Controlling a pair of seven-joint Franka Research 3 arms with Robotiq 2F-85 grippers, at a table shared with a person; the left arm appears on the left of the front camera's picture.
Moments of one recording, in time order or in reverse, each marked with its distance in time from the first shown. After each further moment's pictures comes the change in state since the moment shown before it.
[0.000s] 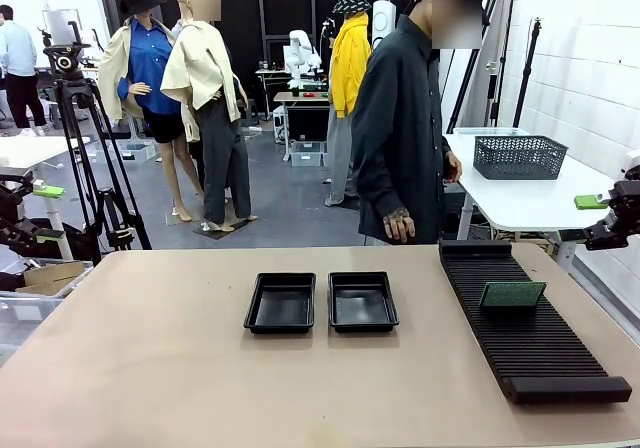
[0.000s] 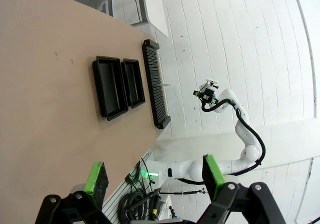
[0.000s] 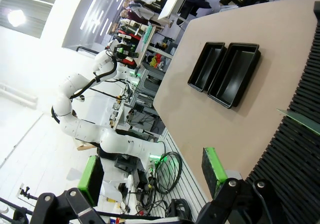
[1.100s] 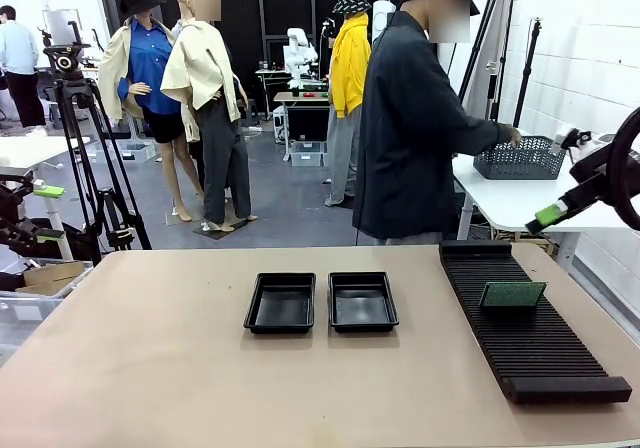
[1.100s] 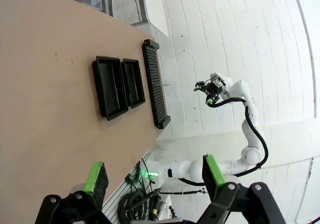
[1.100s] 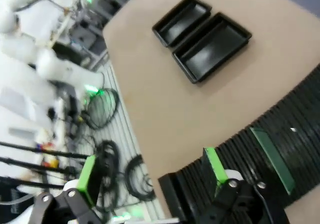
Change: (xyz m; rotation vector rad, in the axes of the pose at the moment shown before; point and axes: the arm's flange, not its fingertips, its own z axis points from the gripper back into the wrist) left arm 0.000 0.000 -0.001 0.000 0.001 -0.001; right arm 0.065 0.030 -0.066 -0.231 0.472 0.389
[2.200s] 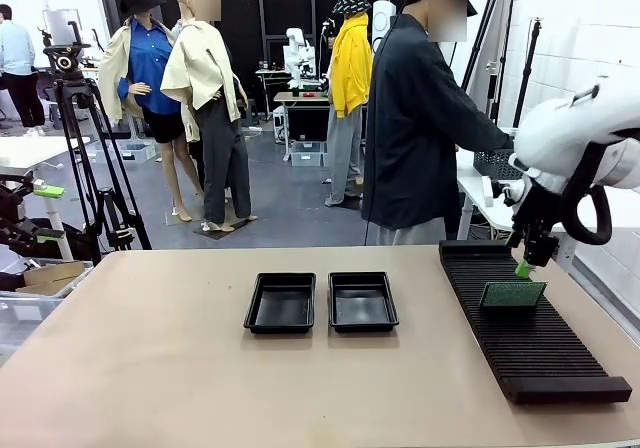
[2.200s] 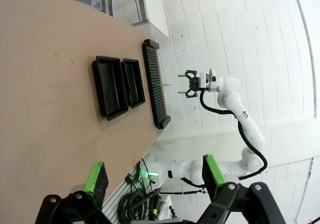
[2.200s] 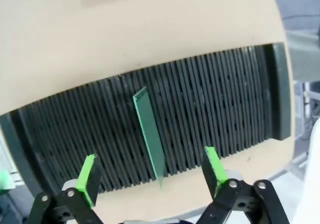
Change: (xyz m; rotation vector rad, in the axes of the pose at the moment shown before) left arm 0.000 0.000 0.000 0.000 0.000 0.000; right arm 0.036 -0.034 -0.086 -0.584 0.629 0.493
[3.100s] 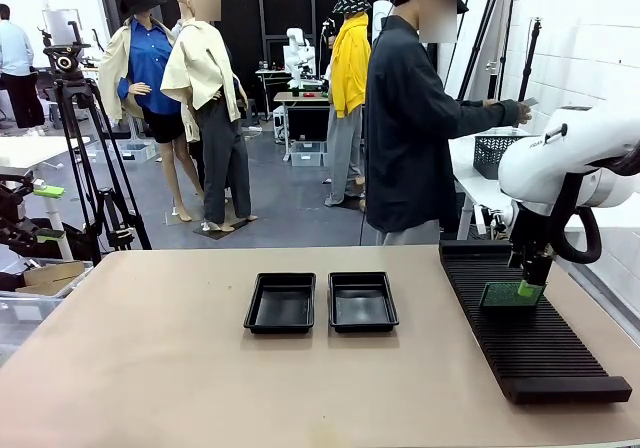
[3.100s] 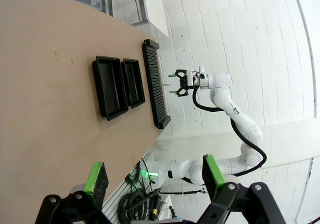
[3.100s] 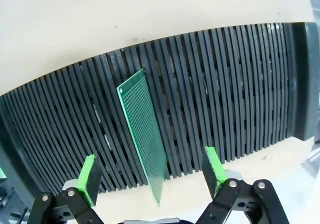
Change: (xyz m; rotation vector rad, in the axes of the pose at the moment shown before) left arm 0.000 0.000 0.000 0.000 0.000 0.000; right arm -0.006 -0.012 -0.047 0.053 0.111 -0.004
